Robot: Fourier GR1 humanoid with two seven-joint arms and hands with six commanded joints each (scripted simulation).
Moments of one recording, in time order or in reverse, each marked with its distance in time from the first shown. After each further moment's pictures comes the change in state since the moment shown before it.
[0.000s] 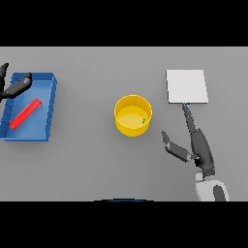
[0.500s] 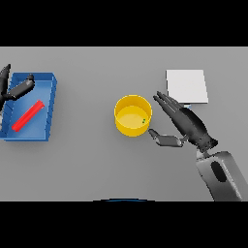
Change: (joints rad) left arm 0.007 -0.011 -0.009 -0.009 0.003 0.009 0.003; right arm -0.297 -0.231 0.137 0.077 0.232 0.200 0.056
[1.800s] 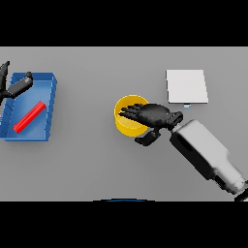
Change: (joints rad) left arm -0.020 0.007 0.002 0.017 0.000 -0.022 -0.018; right arm -0.436 -0.004 0.304 0.423 0.206 0.311 -0.110
